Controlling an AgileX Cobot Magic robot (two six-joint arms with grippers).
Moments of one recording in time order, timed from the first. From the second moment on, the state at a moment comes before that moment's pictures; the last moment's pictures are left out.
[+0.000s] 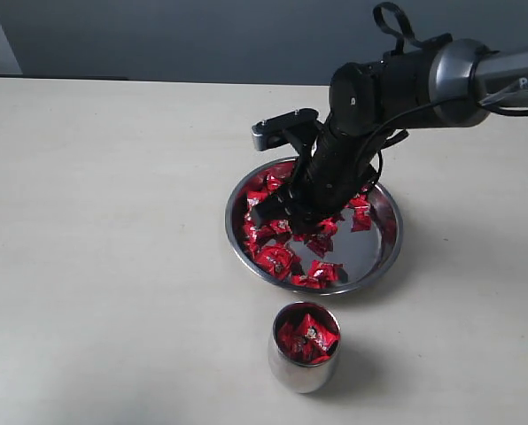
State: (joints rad) left arm -0.07 0.00 -0.01 0.13 0.31 -0.05; right arm 0.56 1.98 -1.28 0.19 0.70 -0.14
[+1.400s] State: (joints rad) left arm -0.07 0.00 -0.01 0.13 0.31 -0.05; right arm 0.81 1.49 -0.95 0.25 0.89 -0.14
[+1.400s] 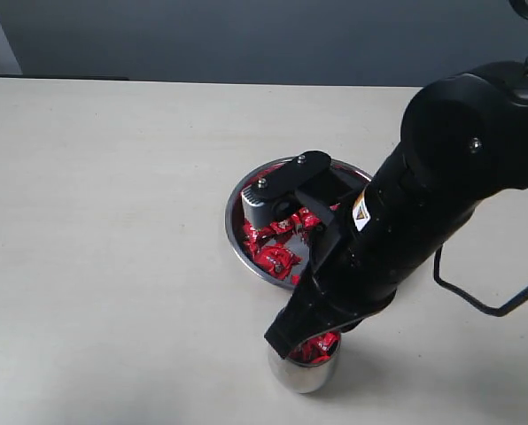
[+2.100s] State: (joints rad) left arm -0.07 0.00 -0.01 0.13 0.31 -0.05; right arm 0.59 1.81 -1.18 0.03 0.76 0.01
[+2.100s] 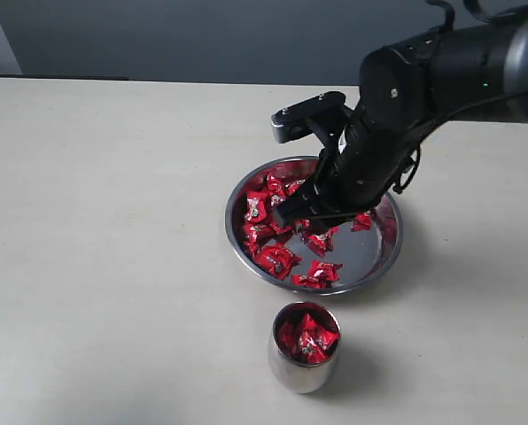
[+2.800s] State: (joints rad) left arm -0.07 0.00 -0.01 0.13 0.31 -0.05; right arm 0.55 2.05 -1.37 -0.02 0.89 0.02
